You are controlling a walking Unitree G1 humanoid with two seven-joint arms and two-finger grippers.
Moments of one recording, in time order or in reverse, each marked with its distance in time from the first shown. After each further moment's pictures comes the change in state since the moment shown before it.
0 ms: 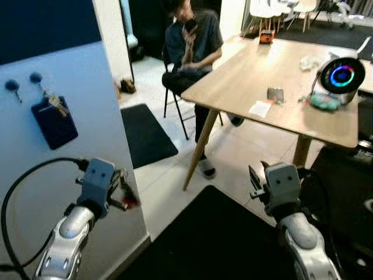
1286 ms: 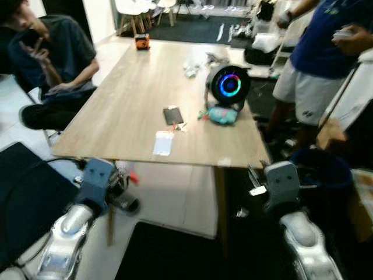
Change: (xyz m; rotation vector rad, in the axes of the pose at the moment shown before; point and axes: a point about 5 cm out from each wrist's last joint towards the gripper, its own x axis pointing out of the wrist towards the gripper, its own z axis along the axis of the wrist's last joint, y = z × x) left arm -0.001 0.005 -0.001 0.001 0.006 0.015; right arm 0.000 0.002 0.001 0.005 0.003 0.005
